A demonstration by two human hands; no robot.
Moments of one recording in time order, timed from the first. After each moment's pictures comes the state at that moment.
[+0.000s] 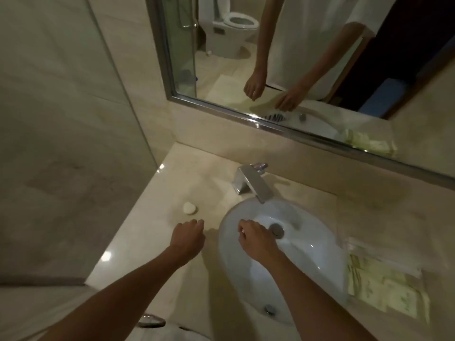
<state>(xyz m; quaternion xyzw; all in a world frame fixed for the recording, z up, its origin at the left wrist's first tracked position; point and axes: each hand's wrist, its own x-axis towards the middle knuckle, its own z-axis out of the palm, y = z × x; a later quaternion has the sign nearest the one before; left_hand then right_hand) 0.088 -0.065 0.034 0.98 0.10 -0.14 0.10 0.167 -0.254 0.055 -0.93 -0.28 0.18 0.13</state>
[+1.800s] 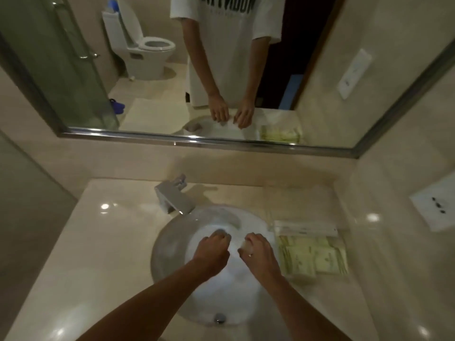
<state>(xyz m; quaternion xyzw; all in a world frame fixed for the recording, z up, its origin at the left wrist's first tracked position) 0.164 -0.266 0.060 0.97 -0.12 -0.13 0.17 0.167 -0.427 0.038 -0.95 -0.02 0.11 0.28</state>
